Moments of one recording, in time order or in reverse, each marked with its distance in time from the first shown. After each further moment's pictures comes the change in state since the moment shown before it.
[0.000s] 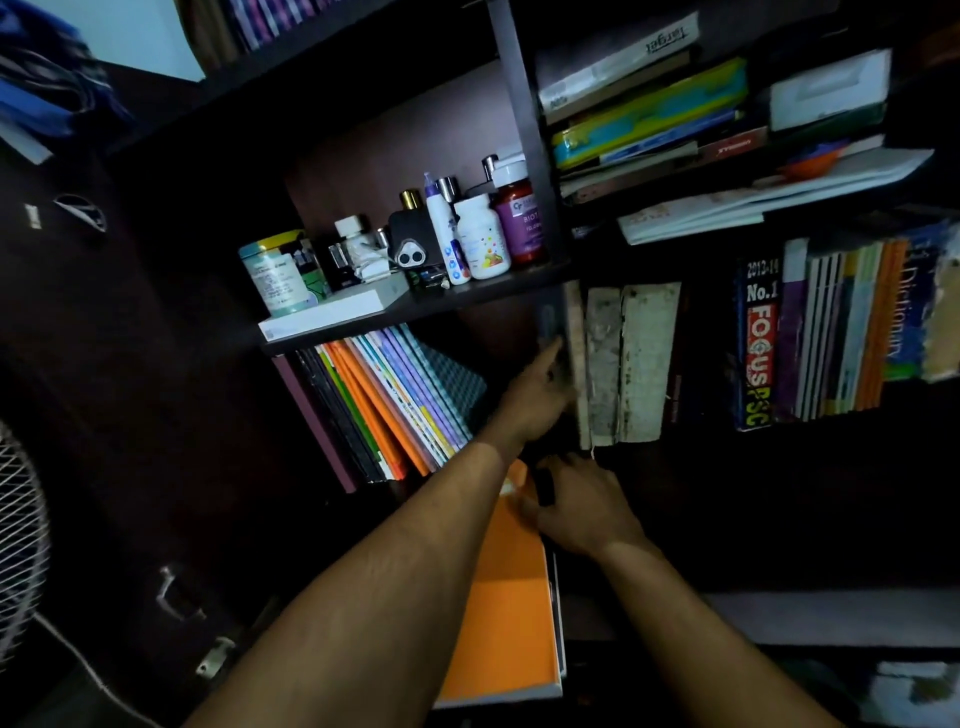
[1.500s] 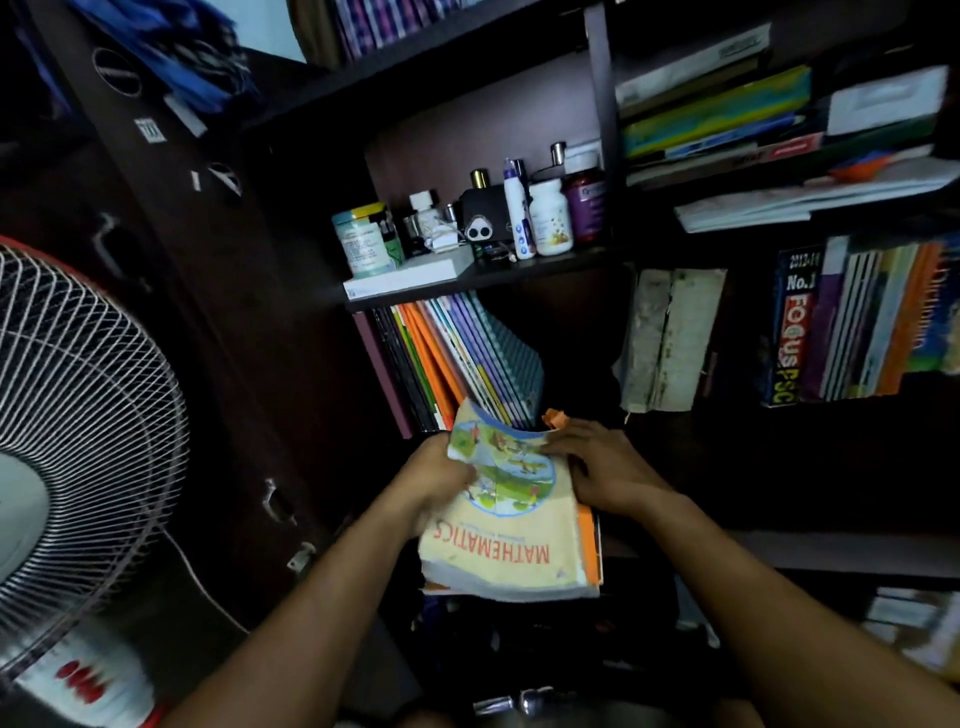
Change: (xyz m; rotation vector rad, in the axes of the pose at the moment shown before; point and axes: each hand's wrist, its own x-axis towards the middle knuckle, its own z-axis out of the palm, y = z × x) left_hand -0.187 -0.053 -0.105 -0.061 0.178 -0.489; right_hand -0.021 -0.014 -0.008 0.018 -0.040 -0.366
